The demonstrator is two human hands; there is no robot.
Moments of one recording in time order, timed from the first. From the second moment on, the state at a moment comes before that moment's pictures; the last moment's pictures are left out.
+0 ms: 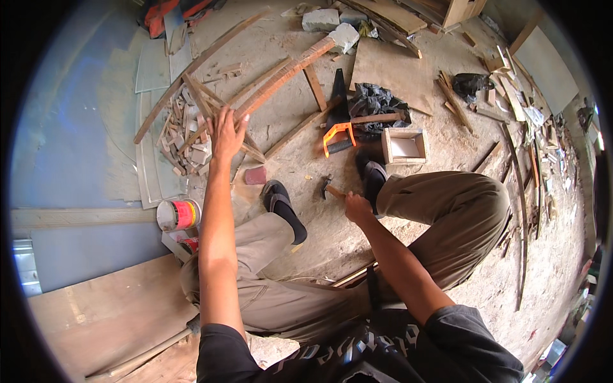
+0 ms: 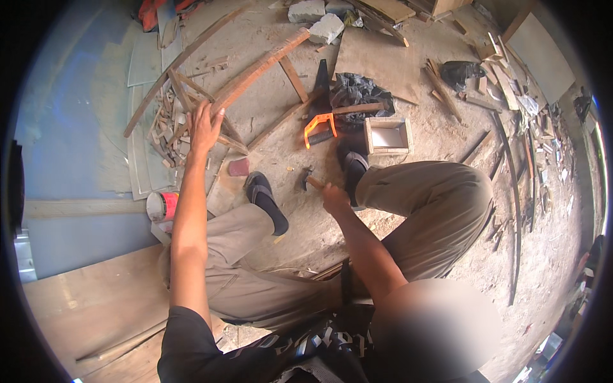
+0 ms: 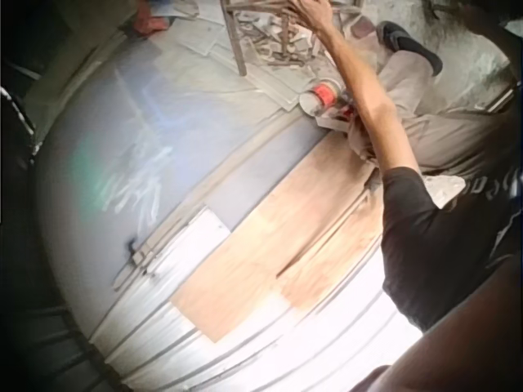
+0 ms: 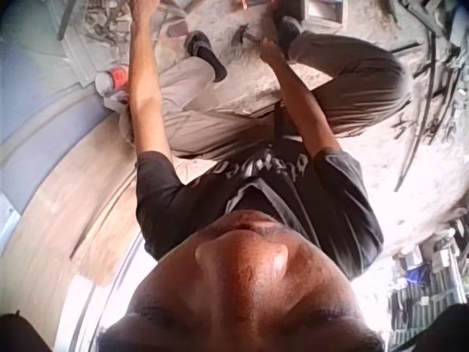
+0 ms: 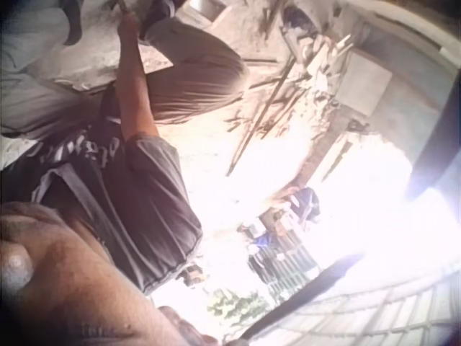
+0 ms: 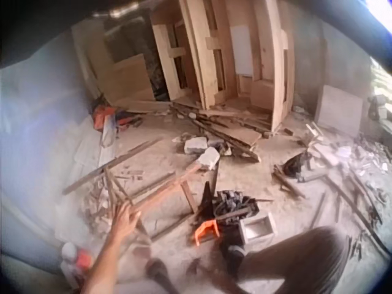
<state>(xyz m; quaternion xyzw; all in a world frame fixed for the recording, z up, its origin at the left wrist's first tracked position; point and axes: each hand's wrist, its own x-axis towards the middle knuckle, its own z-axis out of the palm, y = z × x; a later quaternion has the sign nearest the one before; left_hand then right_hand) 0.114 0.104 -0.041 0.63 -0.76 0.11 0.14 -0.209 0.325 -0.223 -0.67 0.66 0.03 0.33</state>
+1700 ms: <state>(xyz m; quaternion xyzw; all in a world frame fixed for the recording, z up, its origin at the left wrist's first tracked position) 0.170 -0.063 0.031 0.63 -0.31 -0.23 0.68 -0.186 -0.168 -0.064 -0.81 0.53 -0.20 0.17</state>
